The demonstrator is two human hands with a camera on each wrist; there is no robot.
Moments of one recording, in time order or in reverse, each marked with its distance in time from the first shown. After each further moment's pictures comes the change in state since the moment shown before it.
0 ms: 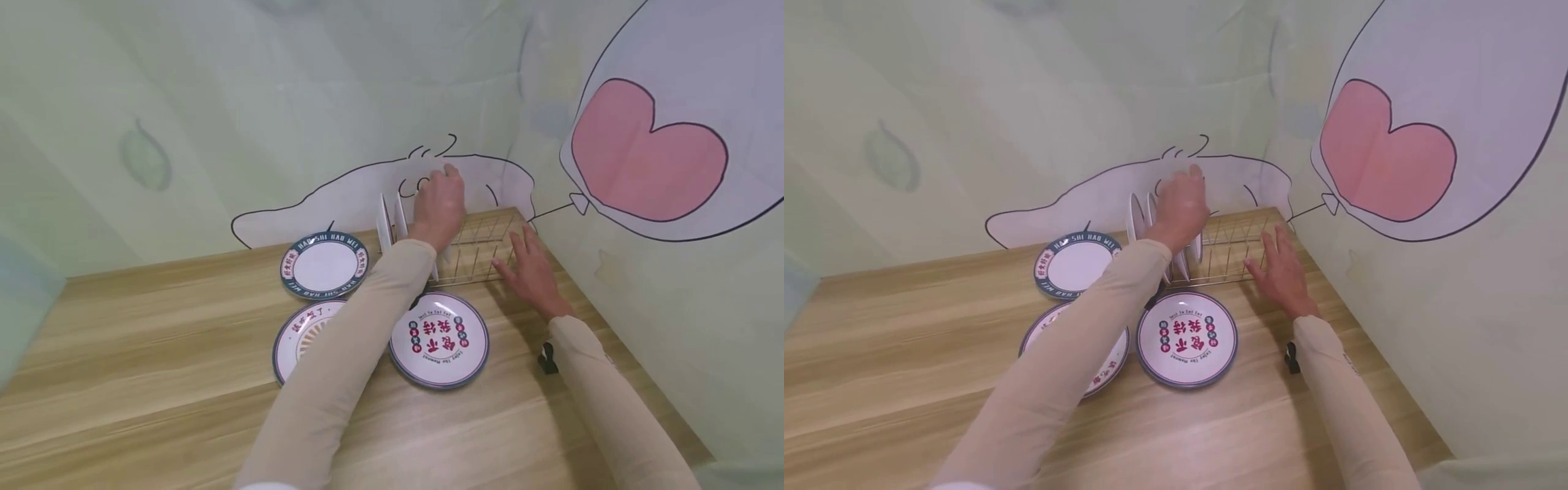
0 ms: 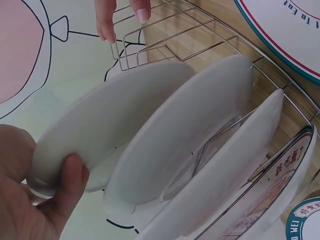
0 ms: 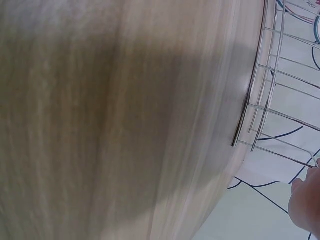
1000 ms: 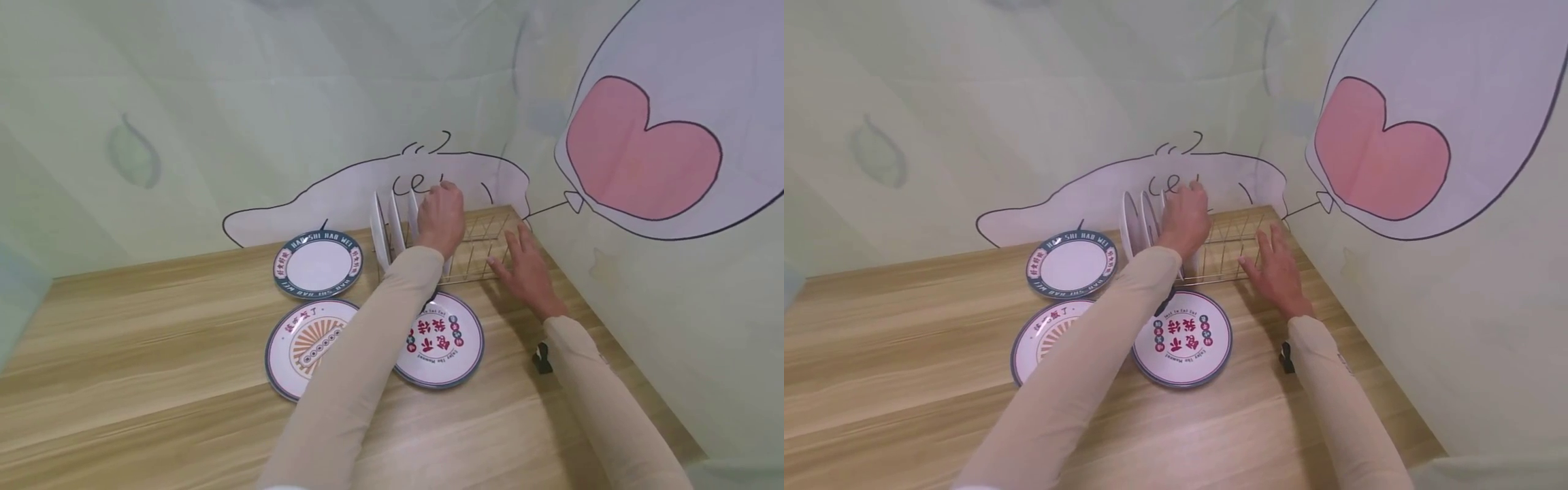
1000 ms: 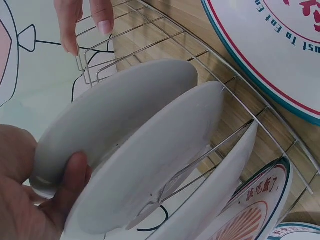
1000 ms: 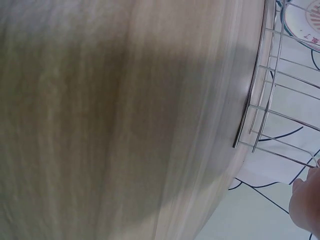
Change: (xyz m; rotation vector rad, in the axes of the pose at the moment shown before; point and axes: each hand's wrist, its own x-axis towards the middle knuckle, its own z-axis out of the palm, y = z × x) left_hand -0.002 0.011 0.035 0.082 -0.018 -0.034; right_hand -0.008 -0.003 -0.005 -0.011 -0.006 0.013
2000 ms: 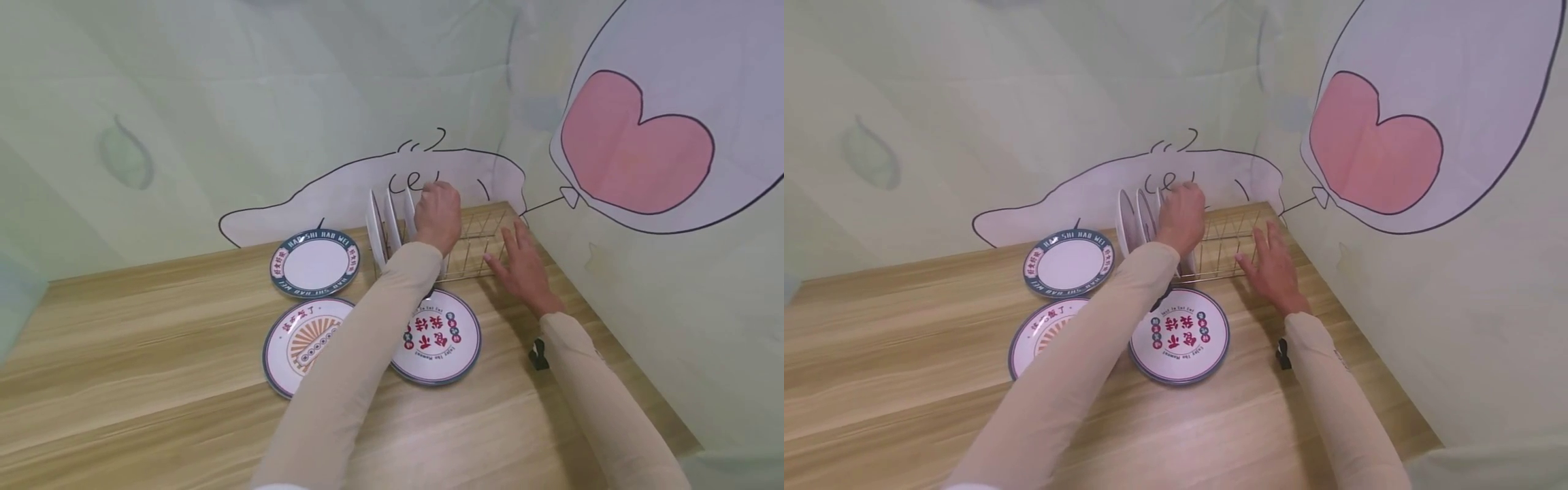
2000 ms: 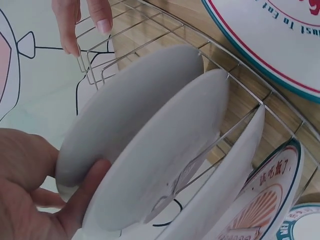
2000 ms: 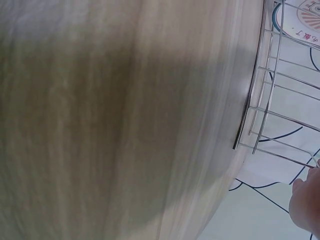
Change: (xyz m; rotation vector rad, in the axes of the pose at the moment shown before) left_hand 0.000 0.006 -0.002 0.087 -0.045 -0.039; right_hand -0.001 -0.001 0.000 0.007 -0.002 0.022
